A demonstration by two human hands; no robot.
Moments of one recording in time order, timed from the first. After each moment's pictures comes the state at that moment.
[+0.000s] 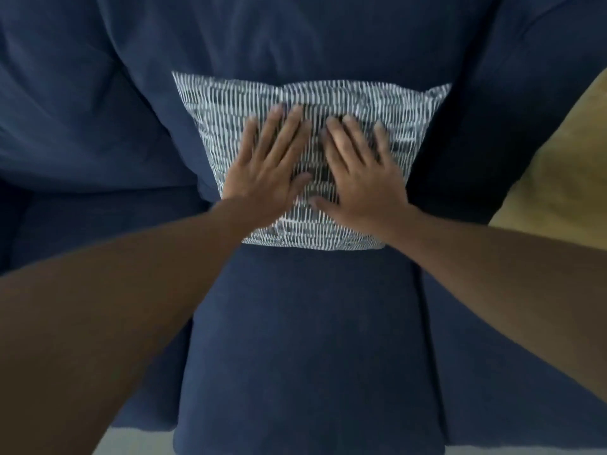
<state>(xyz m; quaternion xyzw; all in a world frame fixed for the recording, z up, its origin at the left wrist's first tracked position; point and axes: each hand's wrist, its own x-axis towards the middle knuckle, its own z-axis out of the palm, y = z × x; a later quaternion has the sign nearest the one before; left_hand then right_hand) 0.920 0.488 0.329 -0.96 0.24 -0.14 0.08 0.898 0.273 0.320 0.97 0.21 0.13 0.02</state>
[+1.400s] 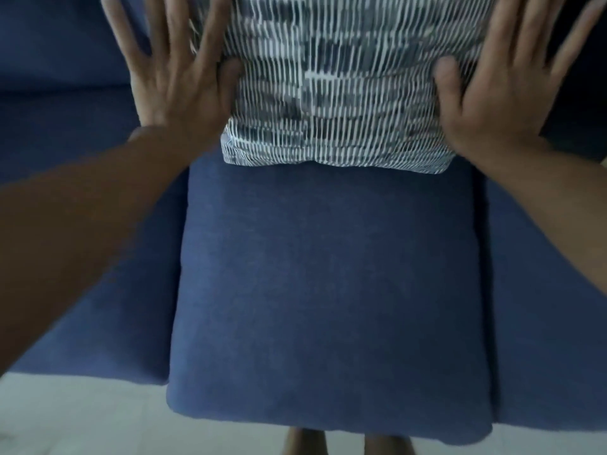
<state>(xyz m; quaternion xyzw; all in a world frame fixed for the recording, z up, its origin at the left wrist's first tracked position) 0.915 0.583 0.227 -0.97 0.08 -0.15 0.14 0.900 0.206 0.186 0.96 0.00 0.28 0.02</state>
